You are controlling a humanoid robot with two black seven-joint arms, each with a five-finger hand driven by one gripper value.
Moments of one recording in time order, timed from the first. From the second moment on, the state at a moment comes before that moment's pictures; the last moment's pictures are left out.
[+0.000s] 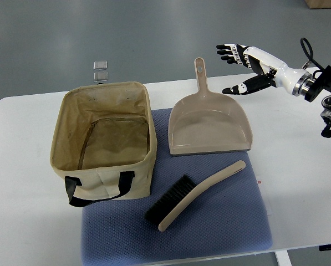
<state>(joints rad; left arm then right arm) 0.01 0.00 -0.15 -0.14 -0.06 -0.02 0.10 0.90 -0.62 0.44 1.02 -0.95 0.20 0.45</state>
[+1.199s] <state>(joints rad) 0.01 0.00 -0.15 -0.14 -0.06 -0.02 0.10 0.72 -0.69 0.40 1.32 -1.68 0.25 0.44</state>
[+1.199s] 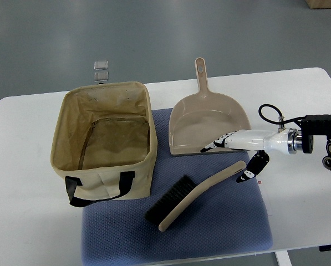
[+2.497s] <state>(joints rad) 0.01 0.00 -0.15 -0.14 -0.06 -0.02 0.10 0.62 -0.65 0.40 1.31 -1.81 0.09 0.44</state>
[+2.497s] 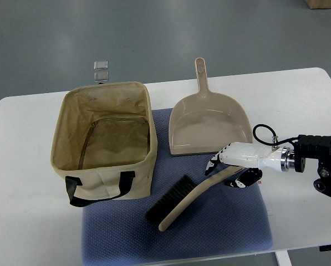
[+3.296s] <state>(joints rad) 0.01 0.00 -0.15 -0.14 -0.06 -0.02 0.10 0.60 -0.63 0.40 1.28 -1.85 0.05 0.44</state>
